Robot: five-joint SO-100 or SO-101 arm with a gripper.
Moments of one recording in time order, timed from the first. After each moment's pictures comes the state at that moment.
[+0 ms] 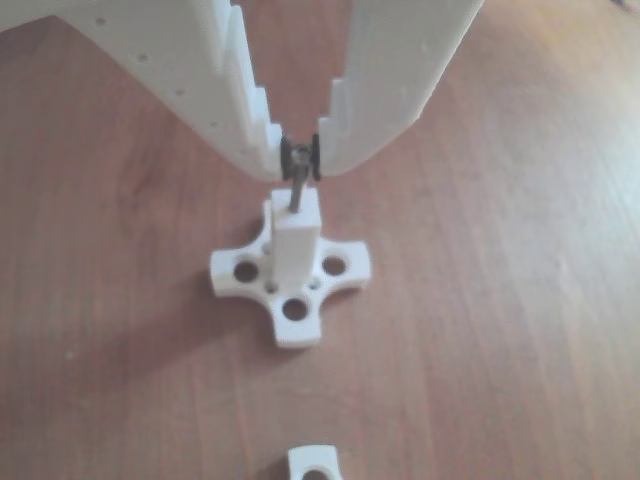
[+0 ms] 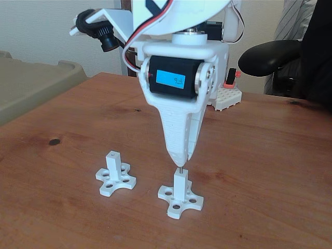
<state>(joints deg) -9.9 92.7 100.2 67.1 7.8</state>
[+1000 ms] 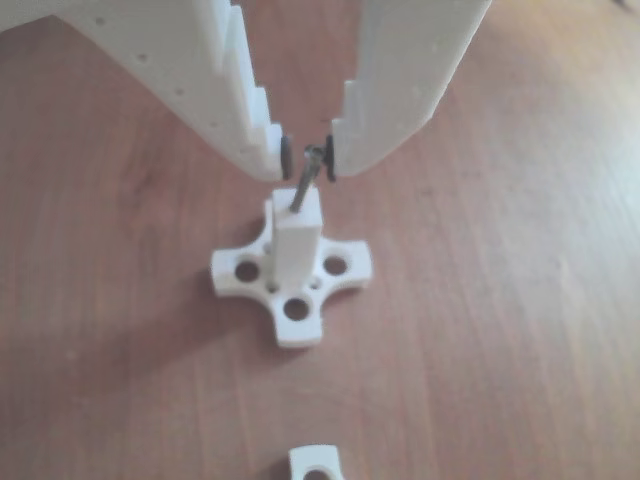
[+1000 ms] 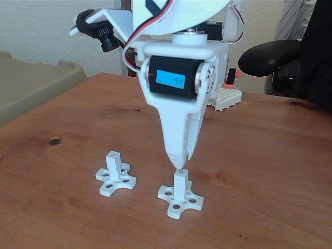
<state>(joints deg) -10.0 92.7 100.2 67.8 7.8</state>
